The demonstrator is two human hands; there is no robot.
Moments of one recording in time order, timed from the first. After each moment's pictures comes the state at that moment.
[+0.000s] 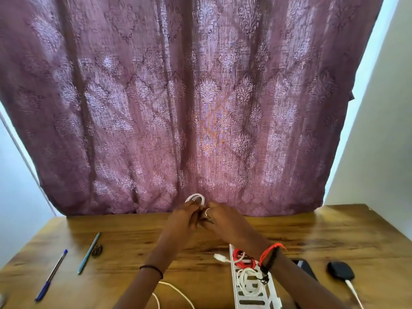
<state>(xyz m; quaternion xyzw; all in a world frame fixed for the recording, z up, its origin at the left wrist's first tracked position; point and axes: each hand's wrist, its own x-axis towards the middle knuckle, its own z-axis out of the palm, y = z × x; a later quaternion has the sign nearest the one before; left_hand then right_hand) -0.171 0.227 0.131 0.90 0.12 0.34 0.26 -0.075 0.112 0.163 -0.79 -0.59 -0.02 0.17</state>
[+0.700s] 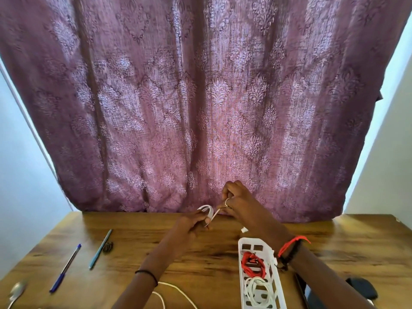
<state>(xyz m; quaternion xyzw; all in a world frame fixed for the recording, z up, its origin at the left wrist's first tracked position) -0.175 0.238 0.121 0.89 0.11 0.25 0.37 -0.031 0.116 0.180 -0.70 -0.65 -0.11 0.27</state>
